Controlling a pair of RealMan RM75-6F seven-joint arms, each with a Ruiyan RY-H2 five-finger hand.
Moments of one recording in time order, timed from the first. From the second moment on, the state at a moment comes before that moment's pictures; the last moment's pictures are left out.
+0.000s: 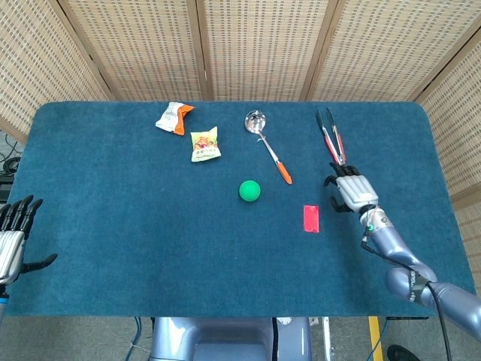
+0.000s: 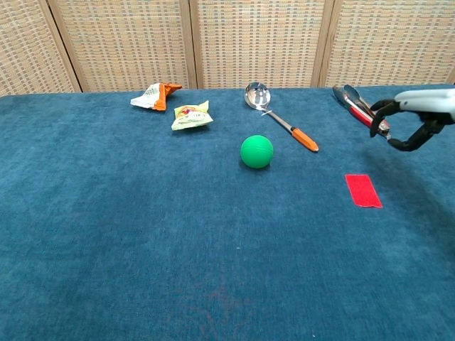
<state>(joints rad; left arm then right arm) -0.13 -1.11 -0.07 -1.64 1.40 1.40 0.09 0.73 -1.40 0.24 -1.19 -1.08 0.60 -0.09</state>
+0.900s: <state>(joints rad) -0.14 -1.10 -0.07 -1.65 1.38 1.39 0.10 0.76 -1.53 0.16 -1.17 -1.01 0.67 -0.23</state>
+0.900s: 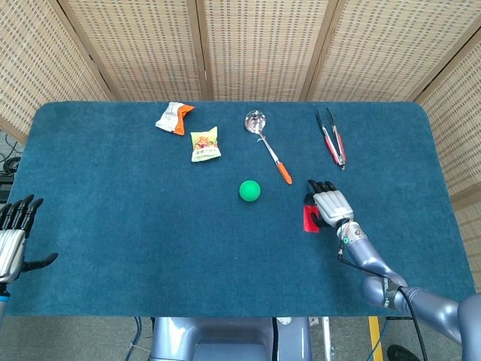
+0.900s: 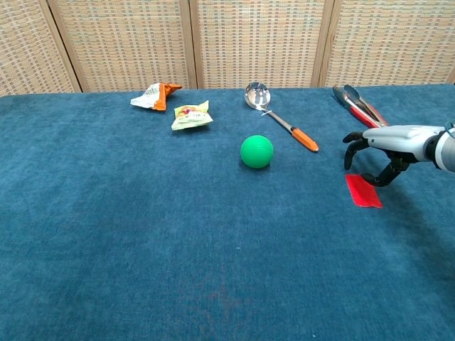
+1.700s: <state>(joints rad) -0.14 -1.09 -0.07 -1.66 1.37 1.38 0.07 0.73 -1.41 0.09 -1.43 -1.03 0.77 -0.33</state>
